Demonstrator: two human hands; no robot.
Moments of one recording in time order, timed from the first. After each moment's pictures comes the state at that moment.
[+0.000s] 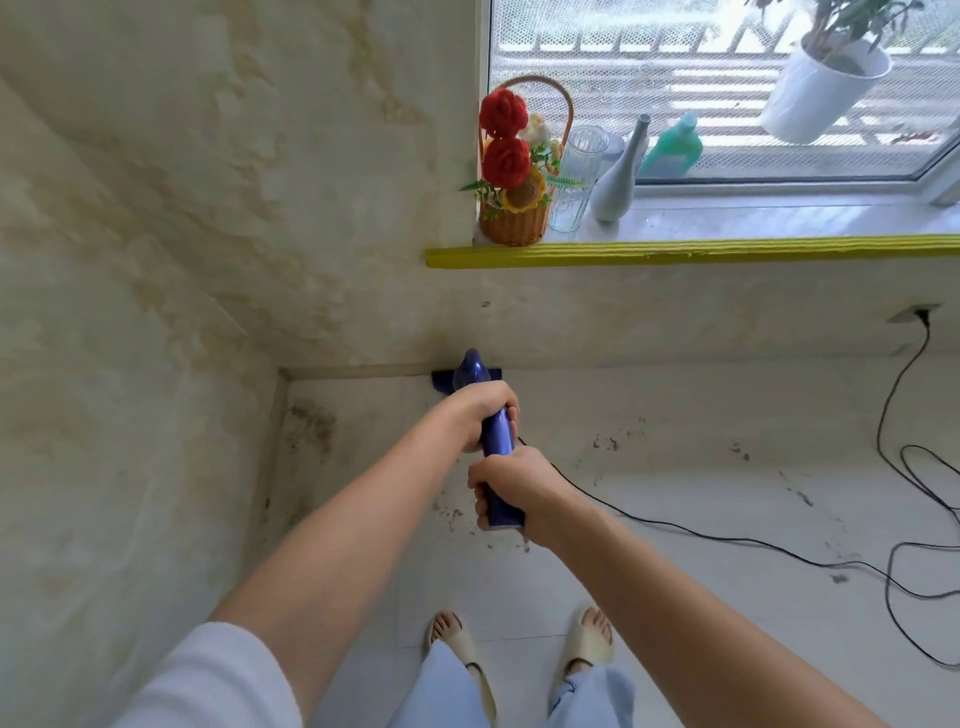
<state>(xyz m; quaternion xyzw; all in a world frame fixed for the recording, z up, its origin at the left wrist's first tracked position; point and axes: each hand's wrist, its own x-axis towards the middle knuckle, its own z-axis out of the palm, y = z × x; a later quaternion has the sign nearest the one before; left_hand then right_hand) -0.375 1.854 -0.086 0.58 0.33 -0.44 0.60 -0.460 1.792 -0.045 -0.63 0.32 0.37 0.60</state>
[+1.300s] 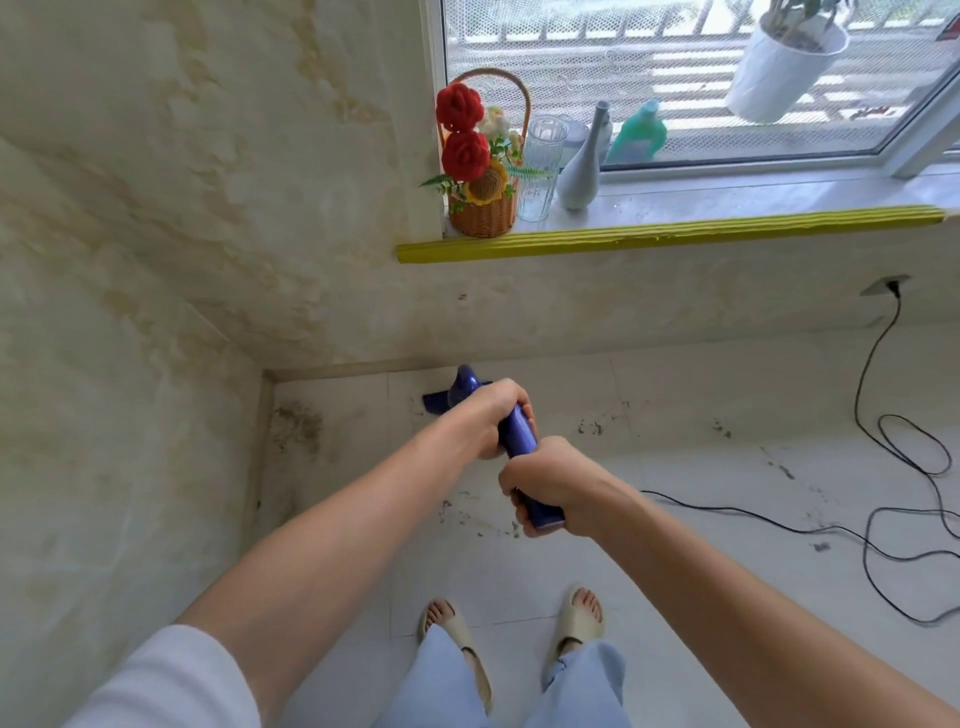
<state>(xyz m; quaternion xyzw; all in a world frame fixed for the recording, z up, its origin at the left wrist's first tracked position) -0.399 1.796 -0.085 0.56 0.33 -0.42 0.63 -0.477 1.726 -0.017 -0.67 0.31 0.39 0.55</state>
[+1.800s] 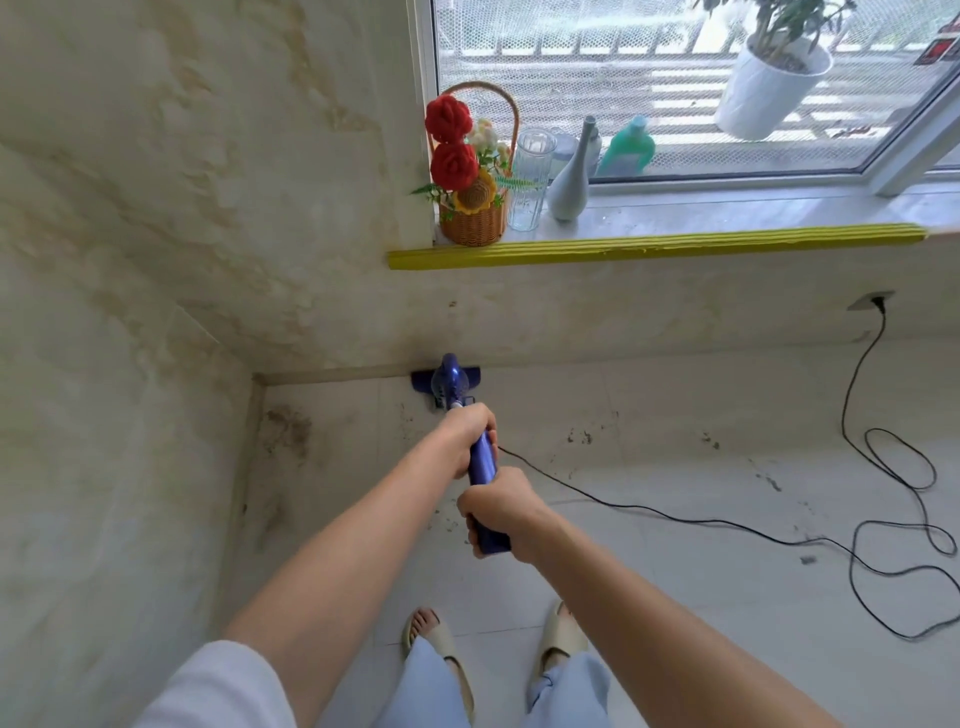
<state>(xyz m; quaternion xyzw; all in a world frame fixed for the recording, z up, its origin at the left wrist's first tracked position) -0.411 1.799 -0.102 0.58 0.36 -0.38 0.62 -0.490 1.740 -0.056 -0.68 0.29 0.40 0.54</state>
